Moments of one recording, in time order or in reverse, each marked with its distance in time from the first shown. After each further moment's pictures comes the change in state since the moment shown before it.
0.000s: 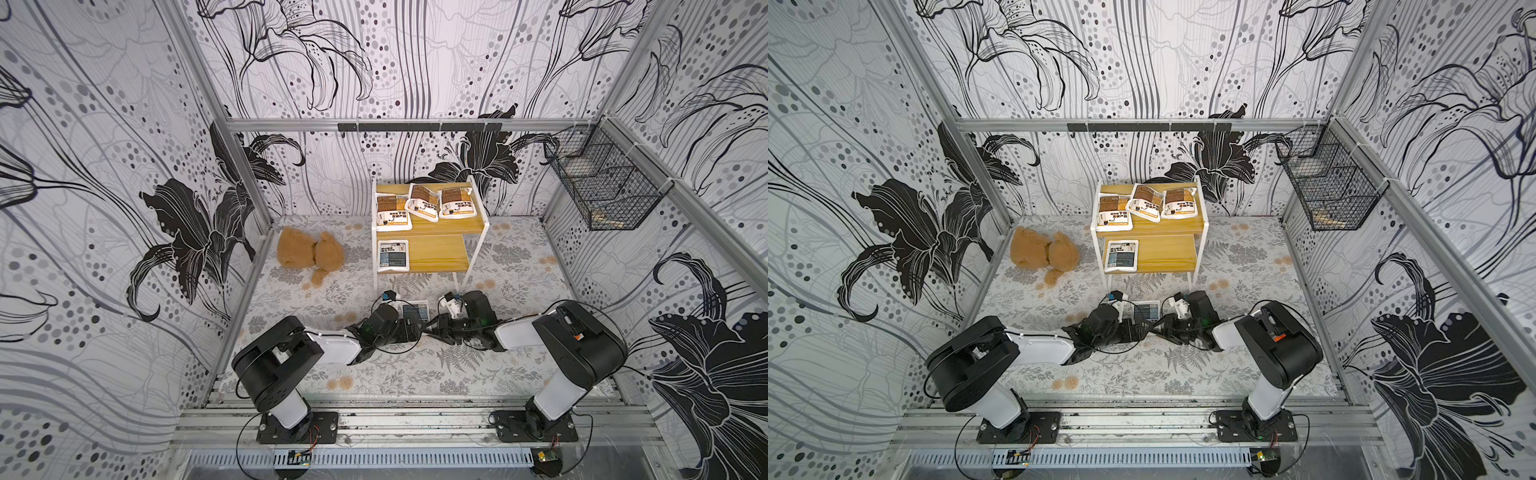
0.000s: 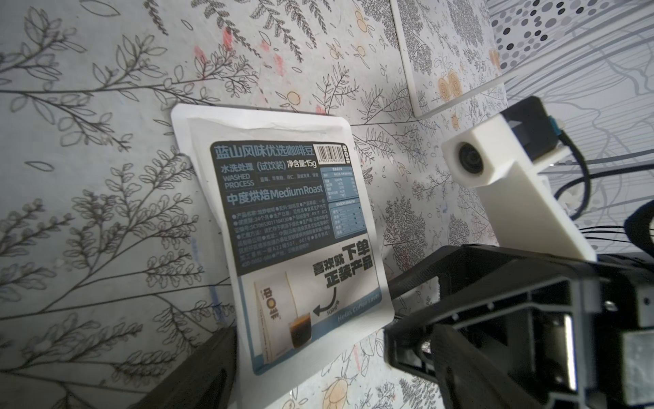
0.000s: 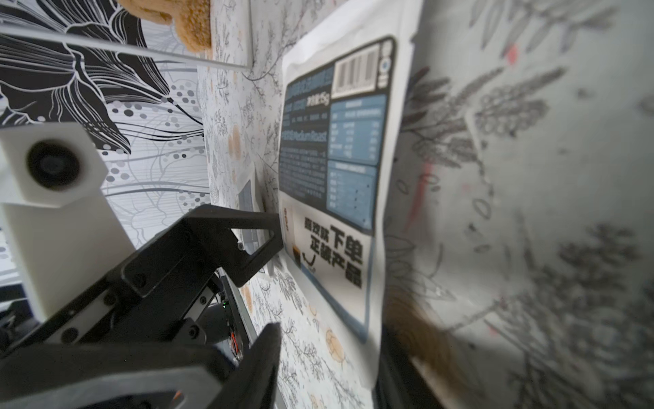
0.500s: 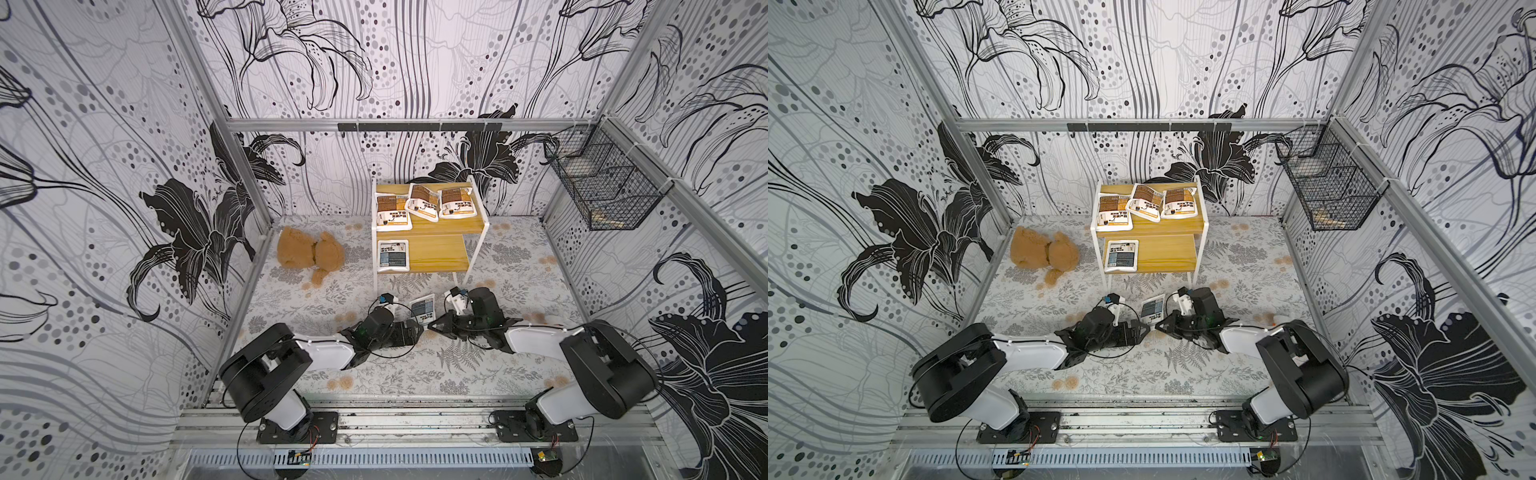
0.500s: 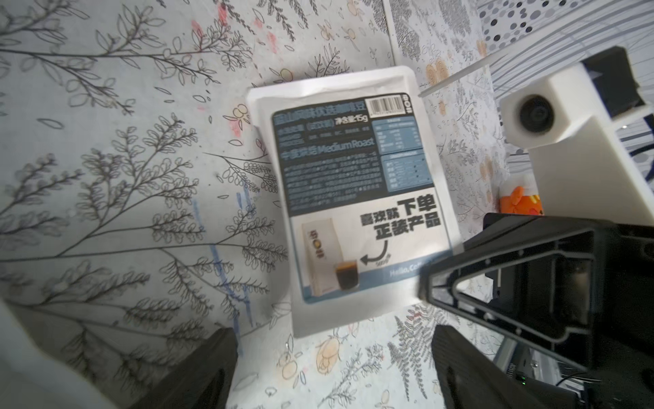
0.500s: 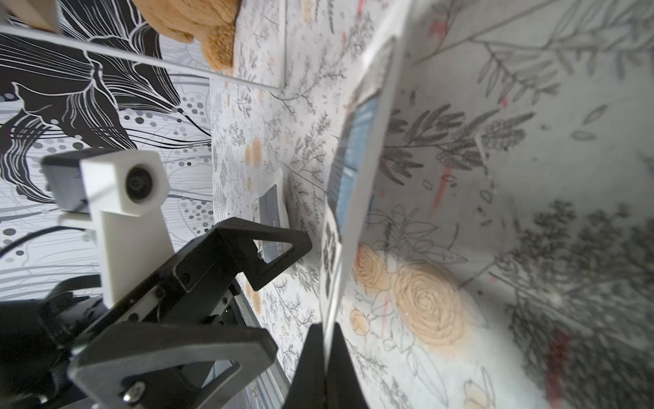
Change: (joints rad) left arm -0.002 -0.129 -0.066 -0.035 0.032 -0.019; right arm 0.000 -0.248 0.000 -0.197 0.074 -0.048
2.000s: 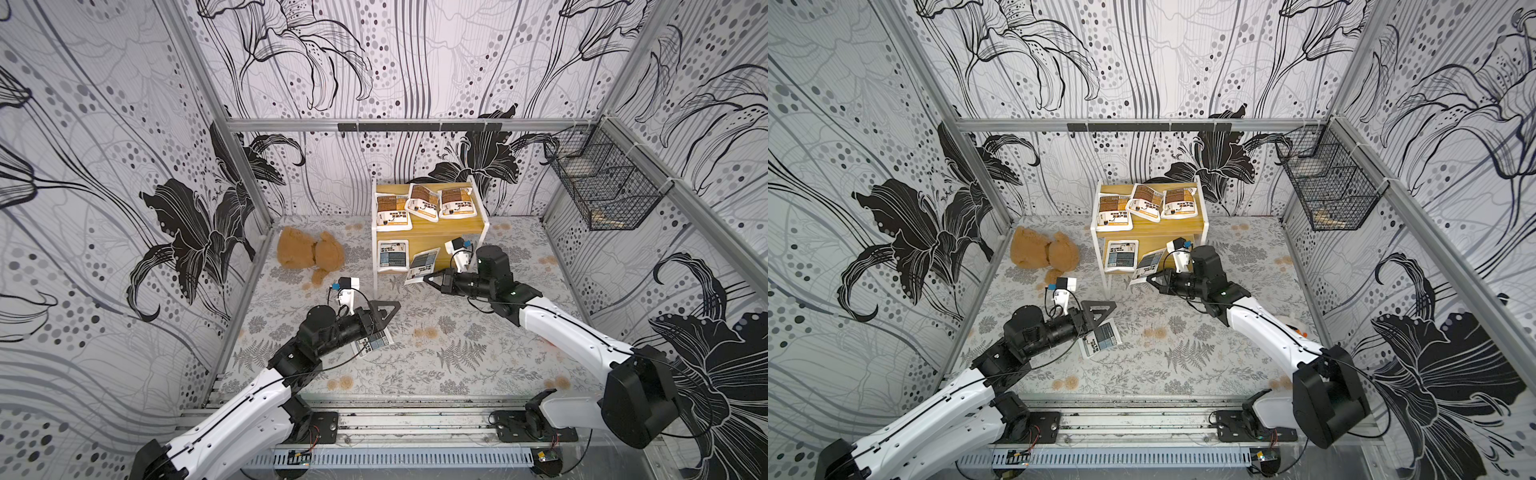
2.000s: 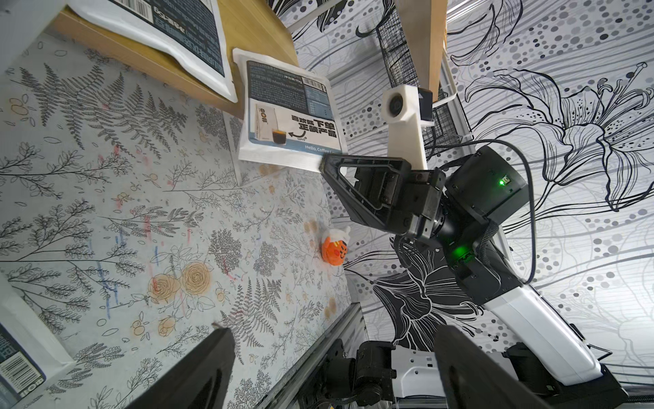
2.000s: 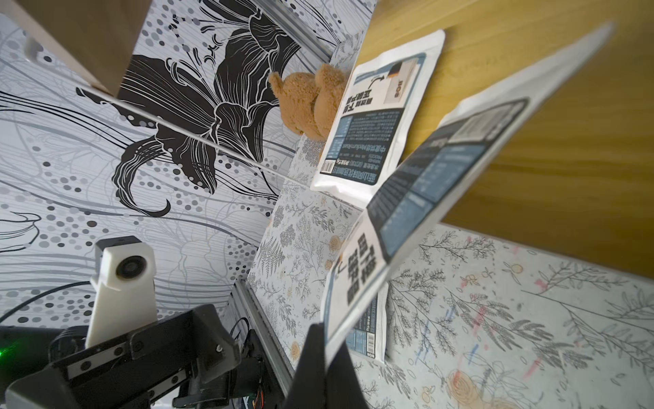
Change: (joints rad) left arm 0.149 -0.750 -0.020 -0.285 0.173 -0.200; right arm -0.010 -0.110 0.425 -0.286 0.077 -0.142
